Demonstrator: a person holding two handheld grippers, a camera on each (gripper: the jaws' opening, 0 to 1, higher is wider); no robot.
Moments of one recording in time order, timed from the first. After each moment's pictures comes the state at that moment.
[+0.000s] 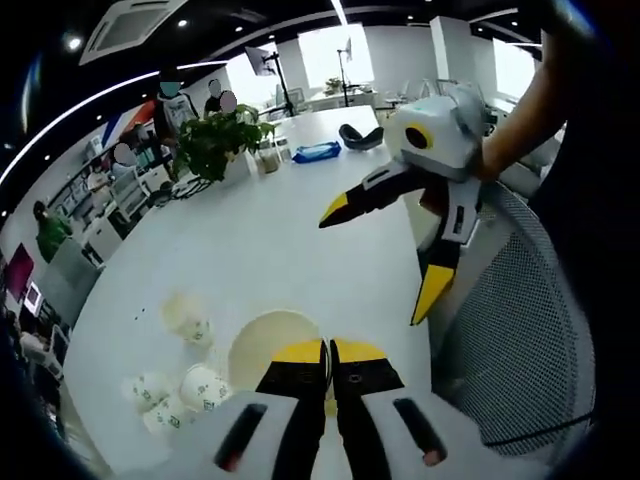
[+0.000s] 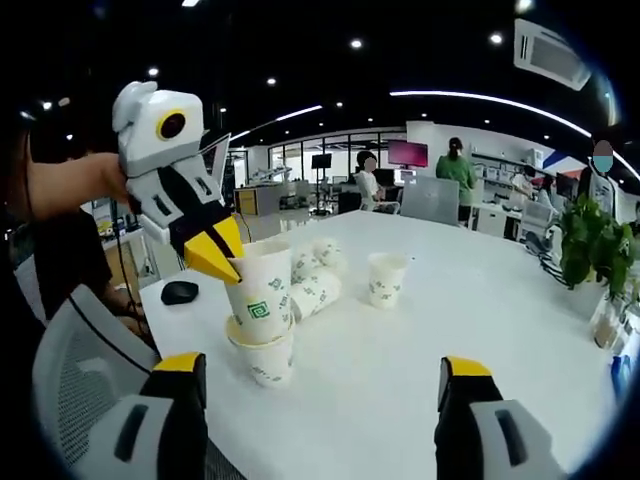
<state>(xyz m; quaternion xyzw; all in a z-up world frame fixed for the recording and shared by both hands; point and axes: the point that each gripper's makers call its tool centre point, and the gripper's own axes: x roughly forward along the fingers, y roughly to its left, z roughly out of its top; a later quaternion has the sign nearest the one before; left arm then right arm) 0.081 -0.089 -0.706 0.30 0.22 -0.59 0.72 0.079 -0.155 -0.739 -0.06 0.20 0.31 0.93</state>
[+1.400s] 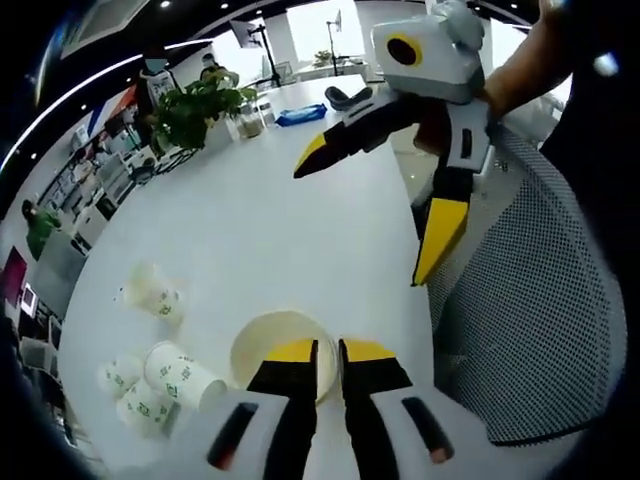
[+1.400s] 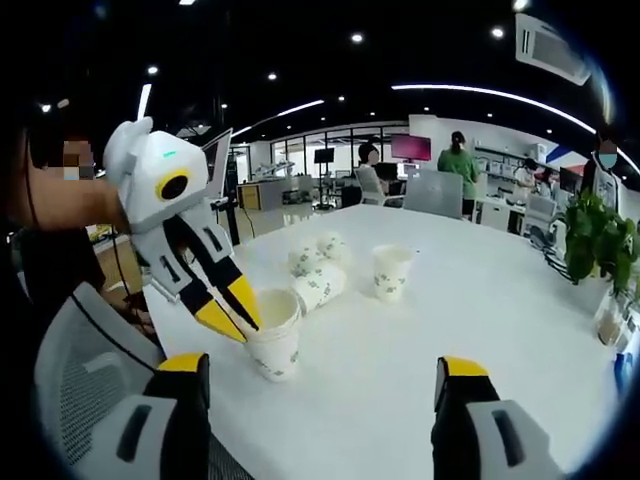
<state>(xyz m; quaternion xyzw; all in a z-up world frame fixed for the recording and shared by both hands) 0.074 -0.084 -0.762 0.33 0.26 -0.58 0.69 0.077 -0.152 -0.744 -0.05 0.21 0.32 0.92</state>
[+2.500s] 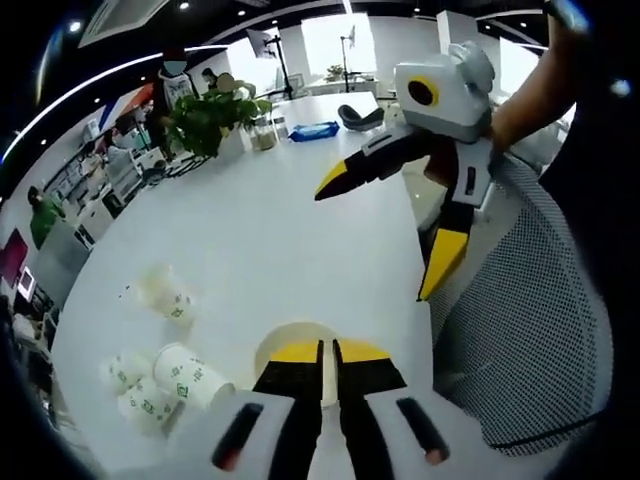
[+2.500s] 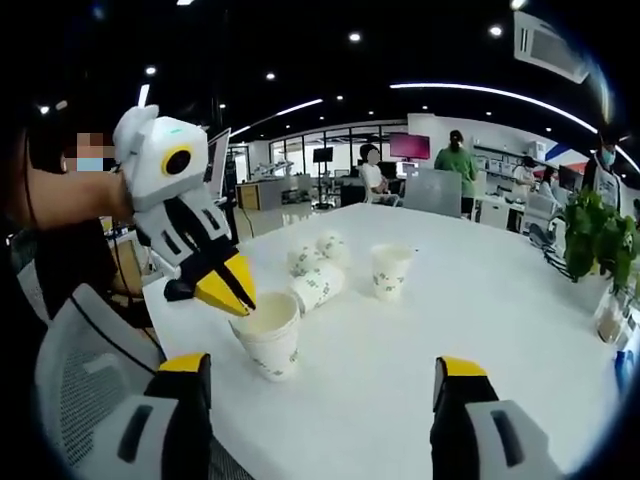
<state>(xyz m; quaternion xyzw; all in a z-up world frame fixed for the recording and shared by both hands) 0.087 -0.081 -0.738 0.28 0.25 -0.58 0.72 0.077 -0.153 -0.745 -0.05 0.21 0.32 0.92</state>
